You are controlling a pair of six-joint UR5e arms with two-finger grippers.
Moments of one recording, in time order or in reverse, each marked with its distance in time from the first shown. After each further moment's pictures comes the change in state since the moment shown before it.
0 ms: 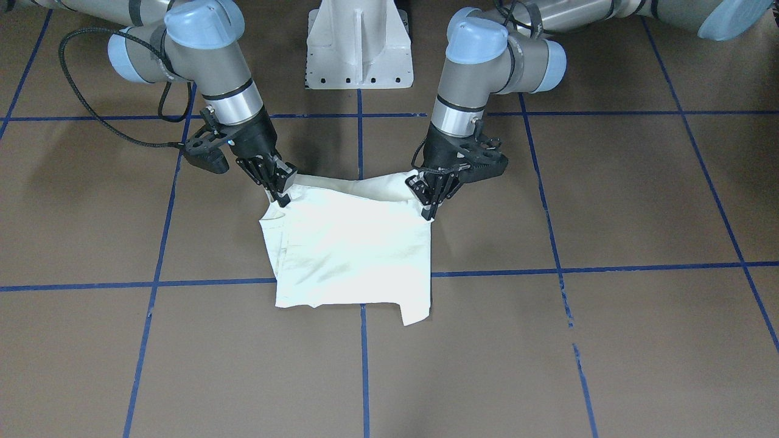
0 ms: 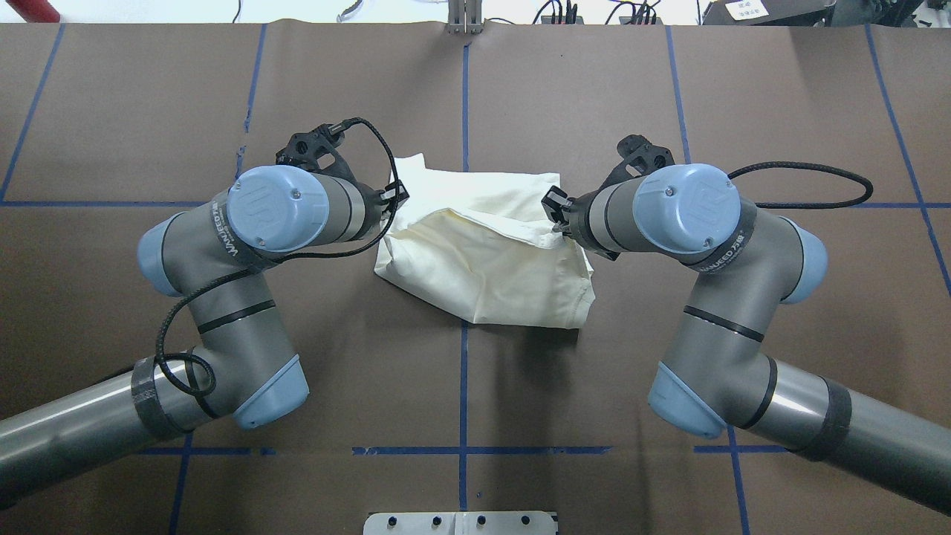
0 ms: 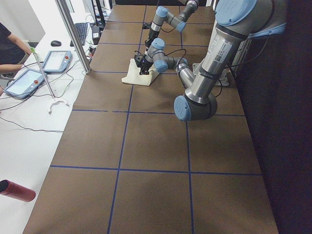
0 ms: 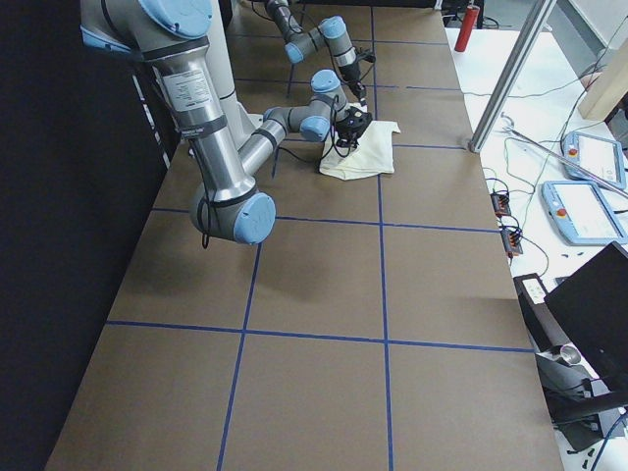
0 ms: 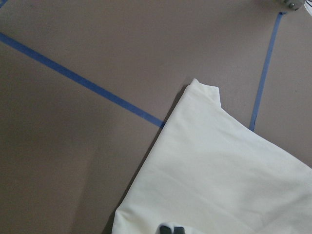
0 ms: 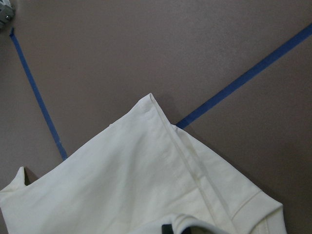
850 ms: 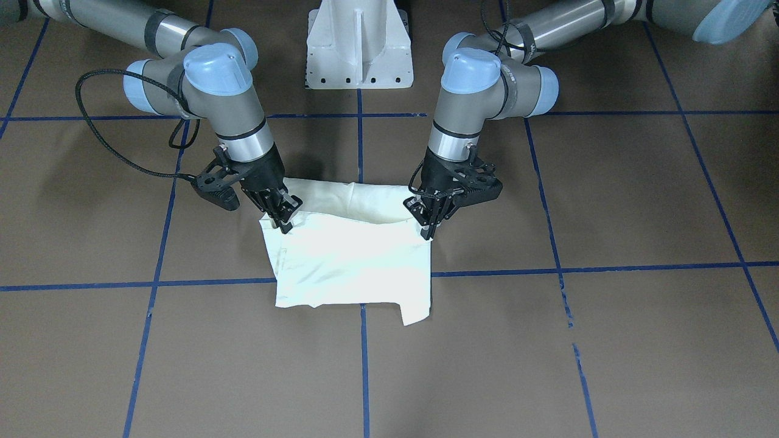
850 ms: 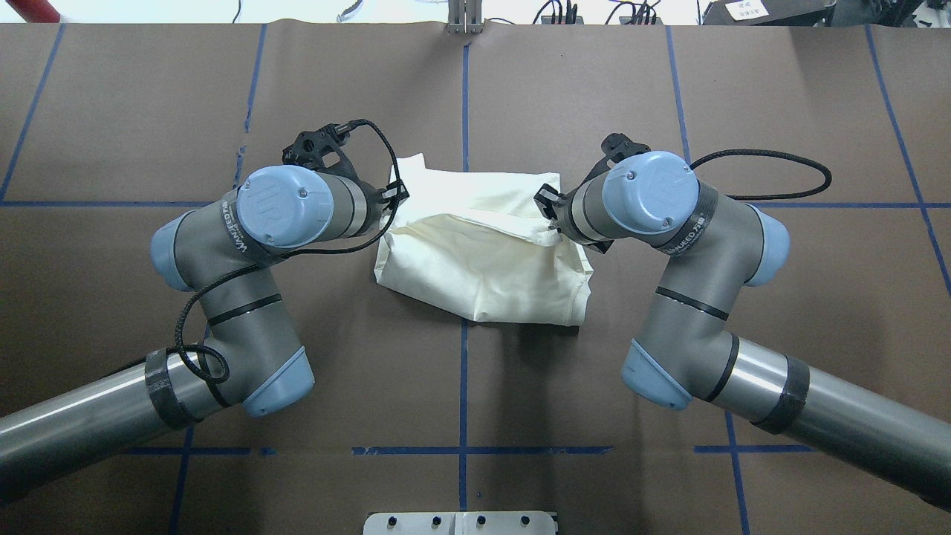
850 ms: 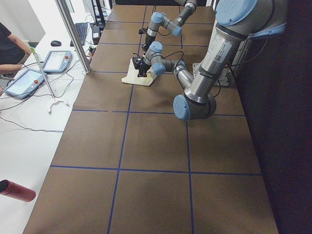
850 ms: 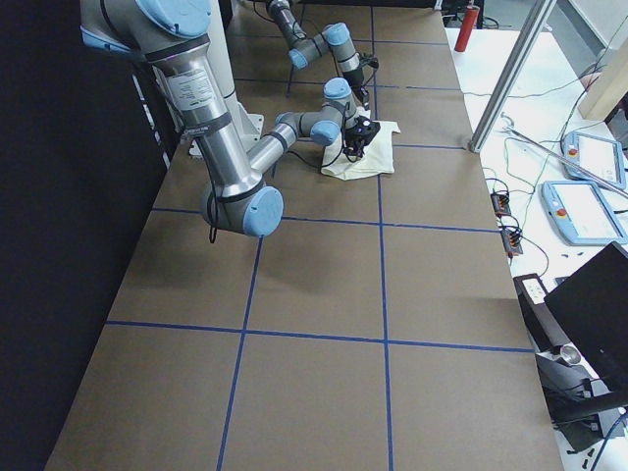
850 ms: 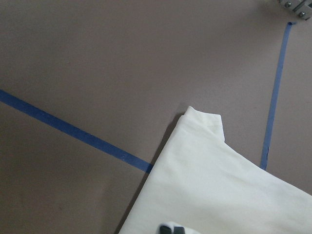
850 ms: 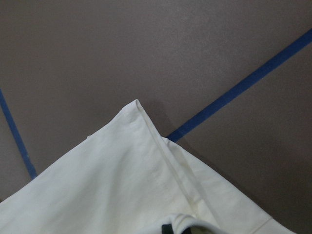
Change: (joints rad) left arm -0.008 -0.010 0.080 -0.079 0.006 0.053; right arm 0.012 0.062 -0.144 0.002 0.027 -0.012
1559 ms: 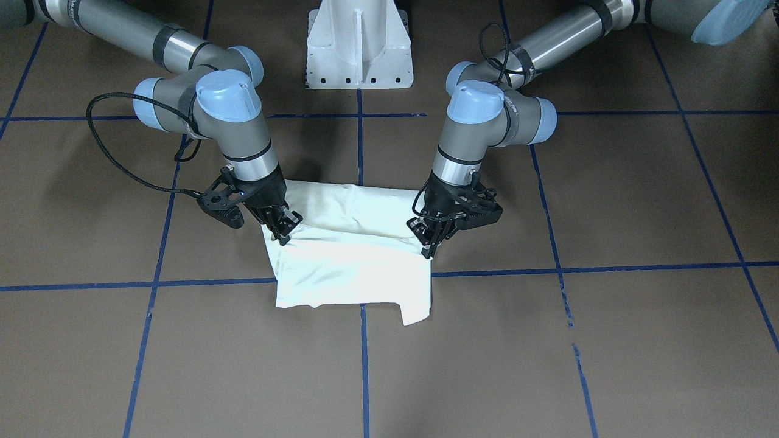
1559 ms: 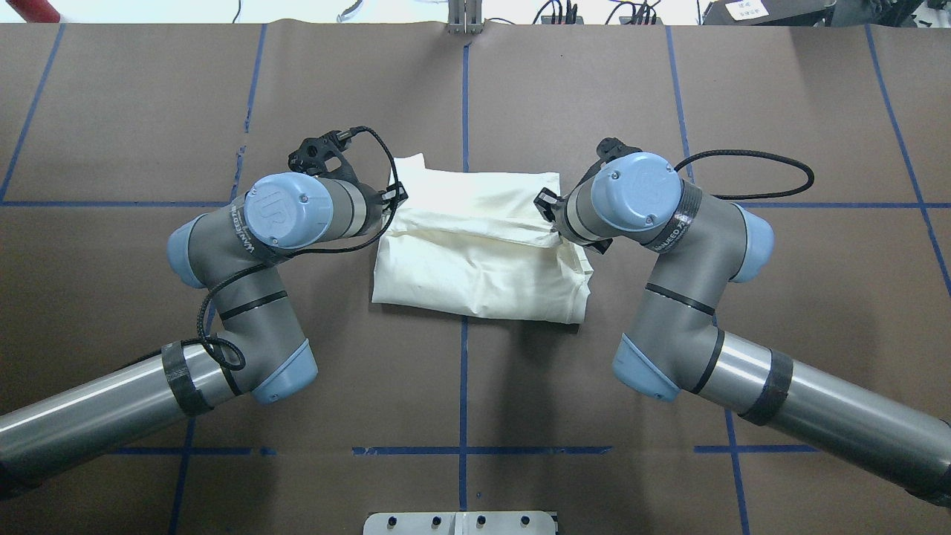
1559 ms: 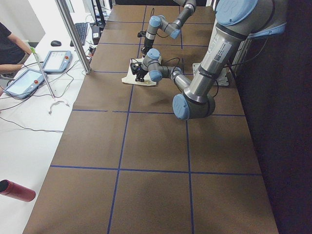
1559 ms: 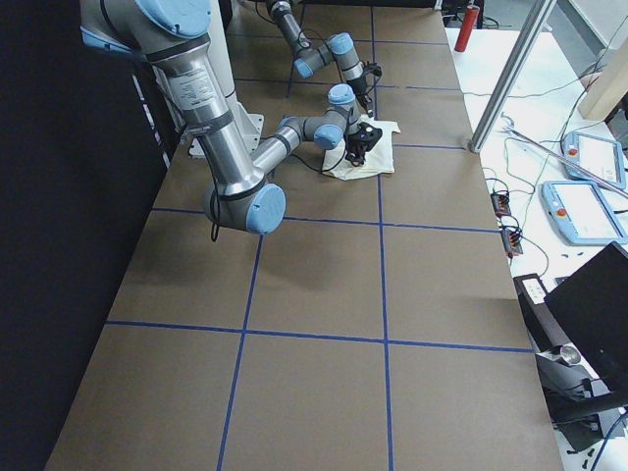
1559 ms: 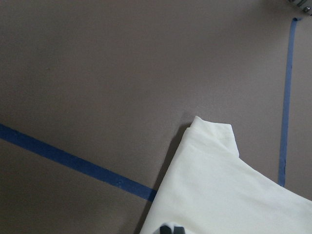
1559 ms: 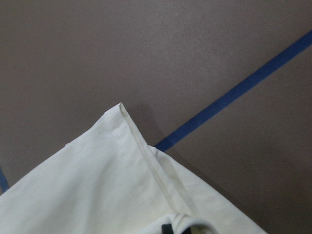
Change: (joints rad) left arm -0.004 -0.012 0.111 -0.120 0.000 0.003; right arm 0.001 0.021 -0.059 0.001 0.003 -0.011
